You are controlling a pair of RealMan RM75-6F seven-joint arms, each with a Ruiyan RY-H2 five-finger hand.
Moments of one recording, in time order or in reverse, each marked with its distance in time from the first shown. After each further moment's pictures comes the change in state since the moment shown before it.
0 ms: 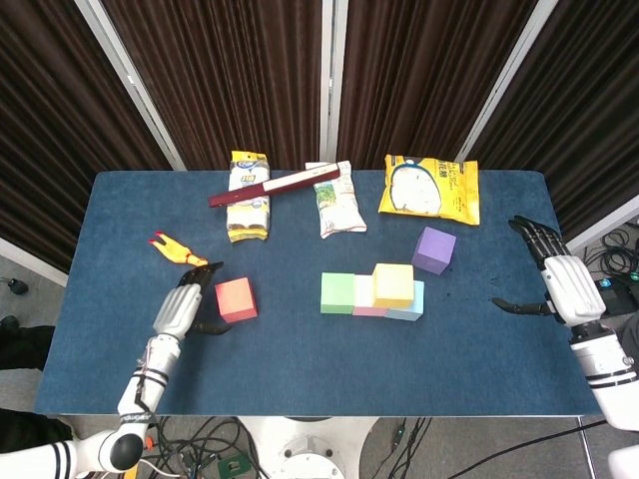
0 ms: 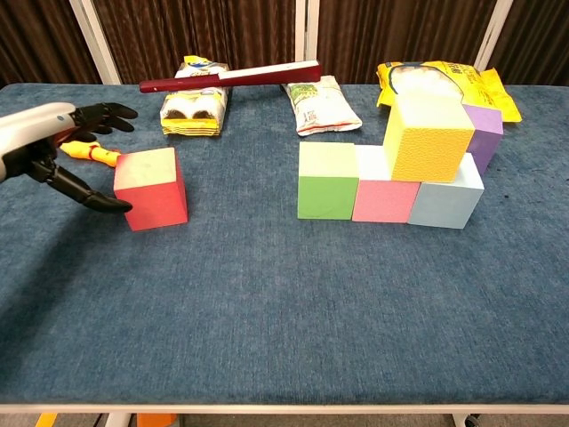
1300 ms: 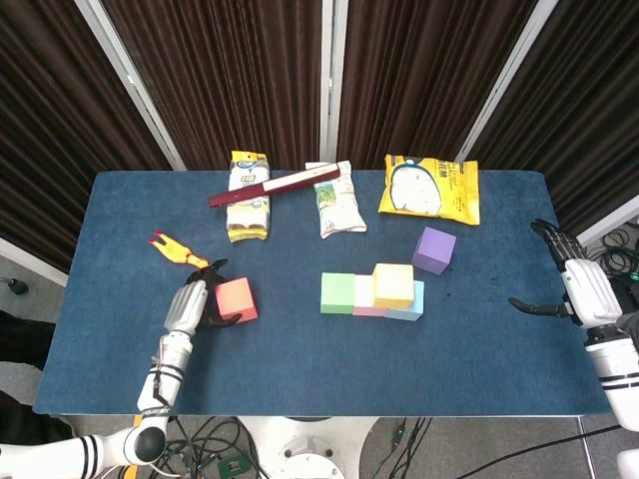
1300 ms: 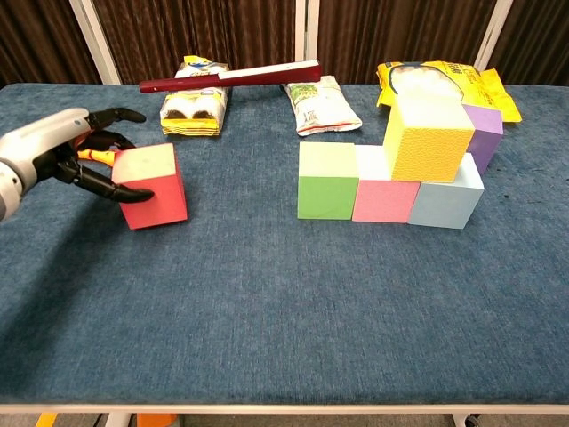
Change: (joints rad) left arm -0.028 -0.107 -0.022 0.073 -0.052 0.066 -0.038; right arm -0.044 -0.033 0.007 0.115 0.006 0.003 0.115
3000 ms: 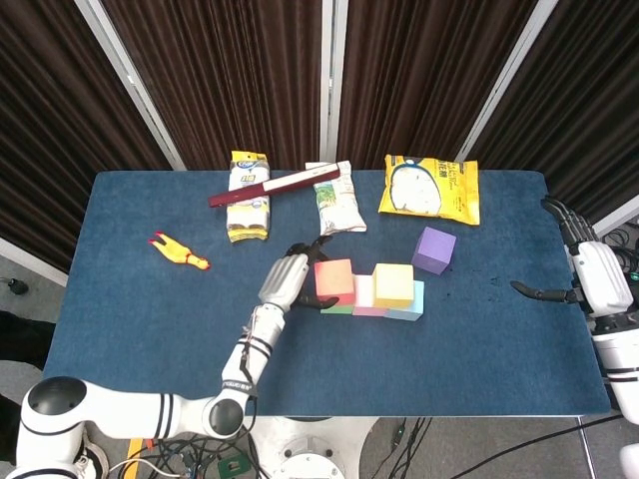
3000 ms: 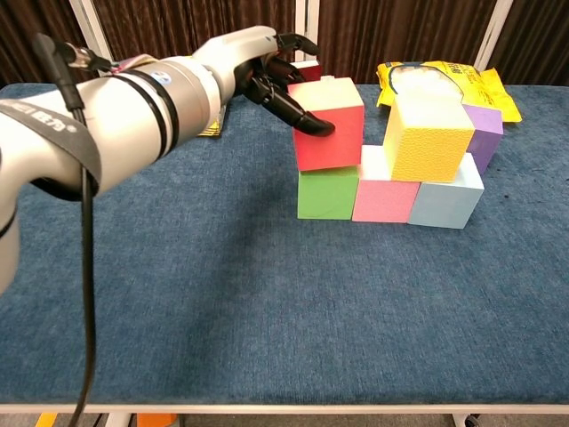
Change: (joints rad) left arm -0.453 -0.178 -0.187 -0.055 -0.319 0.006 0.230; right arm 0.005 0.077 0.072 -0.116 0.024 0.013 0.030
